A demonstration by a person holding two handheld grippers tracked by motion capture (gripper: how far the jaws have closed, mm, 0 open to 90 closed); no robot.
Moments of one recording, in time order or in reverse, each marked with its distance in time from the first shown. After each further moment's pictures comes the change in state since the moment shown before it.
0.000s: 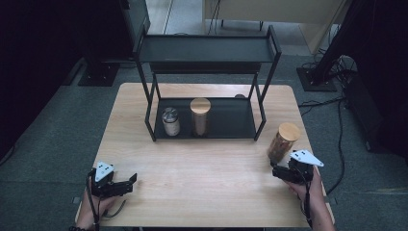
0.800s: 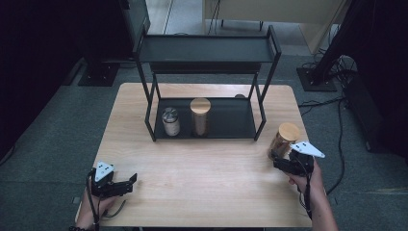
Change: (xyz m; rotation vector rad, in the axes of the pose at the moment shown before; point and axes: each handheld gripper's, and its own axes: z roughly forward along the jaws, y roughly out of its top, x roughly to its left) left arm -0.001 0.000 0.000 -0.001 -0.004 0.005; right arm -0.007 0.021 0.007 -0.007 -0.006 0.013
